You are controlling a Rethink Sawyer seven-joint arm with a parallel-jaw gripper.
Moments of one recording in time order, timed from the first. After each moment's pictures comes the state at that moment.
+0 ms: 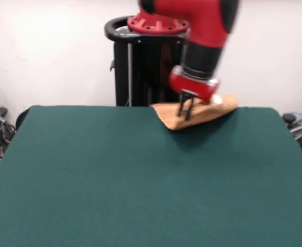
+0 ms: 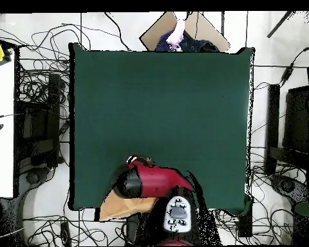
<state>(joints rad) -0.07 -0.68 -0.13 2.00 -0.18 0.20 2.17</state>
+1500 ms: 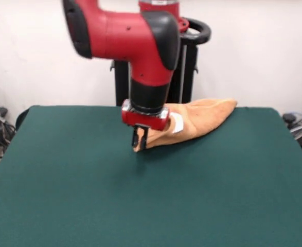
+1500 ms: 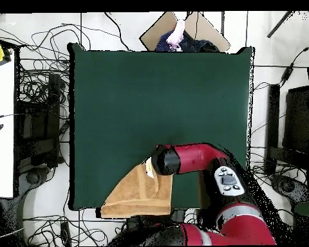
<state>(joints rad) -0.42 -0.54 0.12 1.77 -0.54 0.39 2.03</state>
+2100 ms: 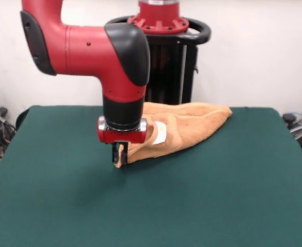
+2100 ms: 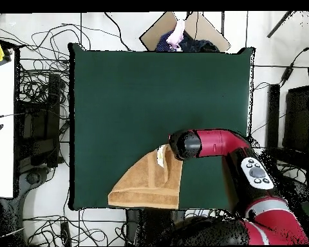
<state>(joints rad) -0.57 -0.49 0.26 1.64 -0.57 0.54 1.73</state>
